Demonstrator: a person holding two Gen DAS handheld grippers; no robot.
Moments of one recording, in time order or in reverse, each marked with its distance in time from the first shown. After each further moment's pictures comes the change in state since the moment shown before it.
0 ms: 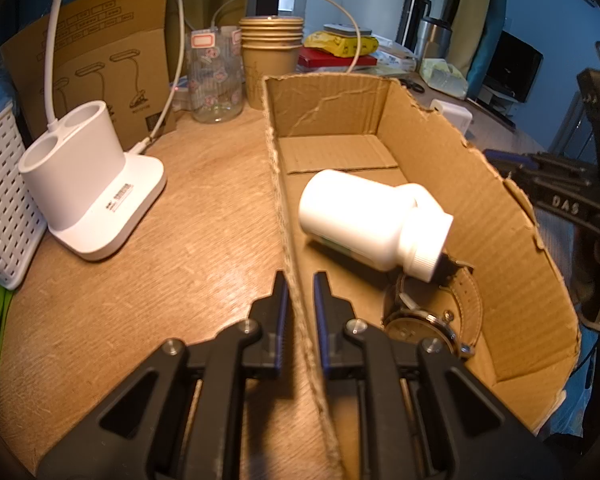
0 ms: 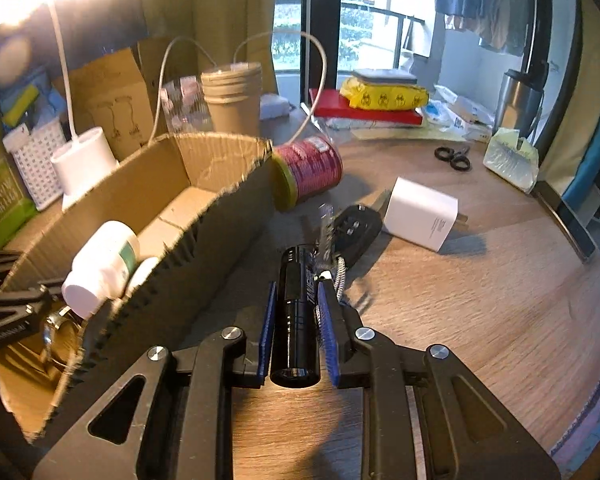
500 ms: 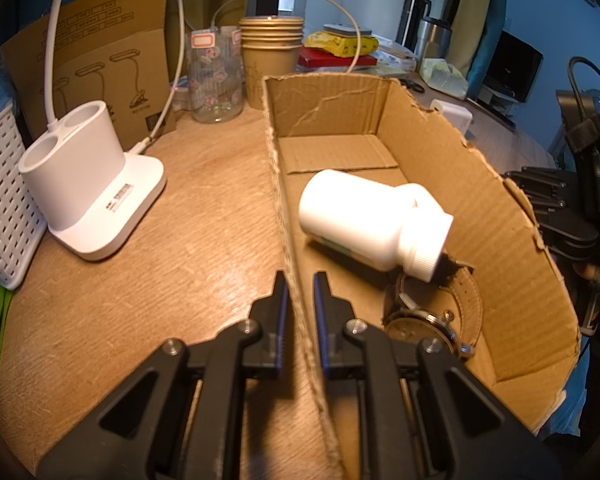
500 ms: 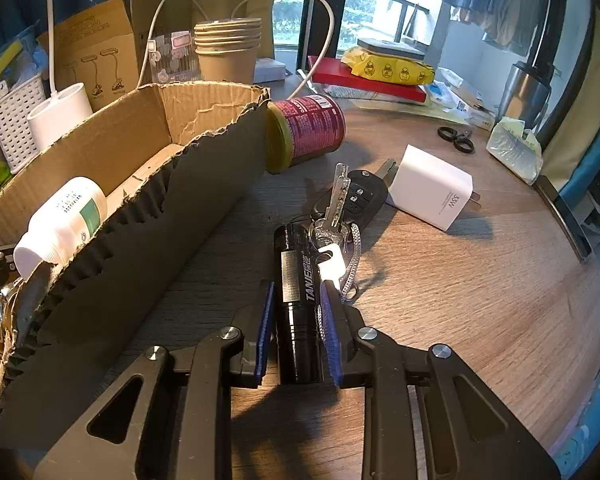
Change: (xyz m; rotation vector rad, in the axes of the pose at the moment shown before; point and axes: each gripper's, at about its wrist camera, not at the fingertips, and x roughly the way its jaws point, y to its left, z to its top) left arm 0.000 -0.001 0.000 0.000 0.000 0.000; right arm 0.034 0.008 -0.013 -0.061 0.094 -0.075
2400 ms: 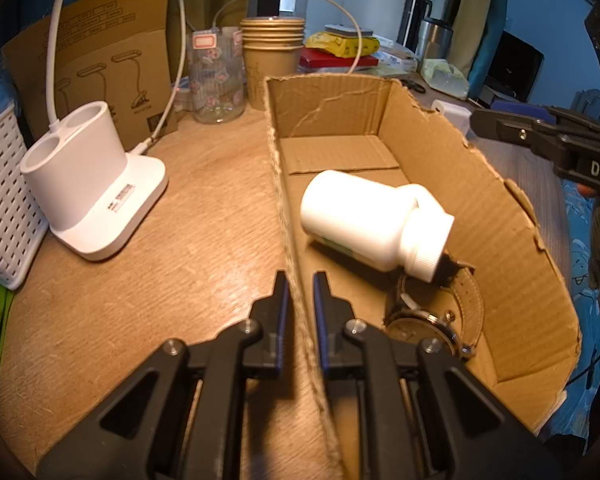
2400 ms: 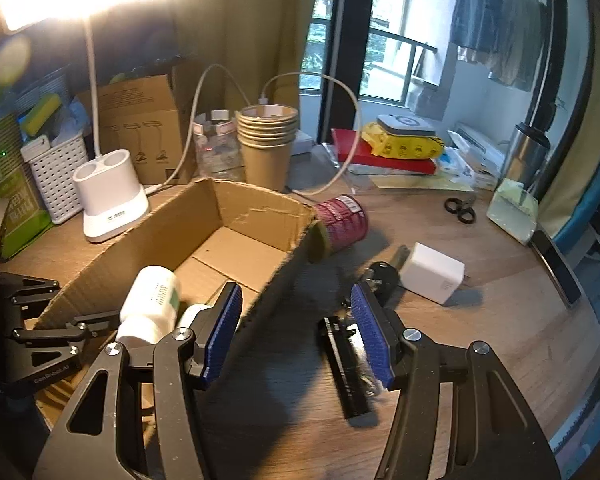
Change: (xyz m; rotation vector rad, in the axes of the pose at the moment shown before) left arm 0.000 0.000 0.000 0.000 0.000 0.000; right arm -0.062 0.020 0.043 -0.014 -0.145 0.039
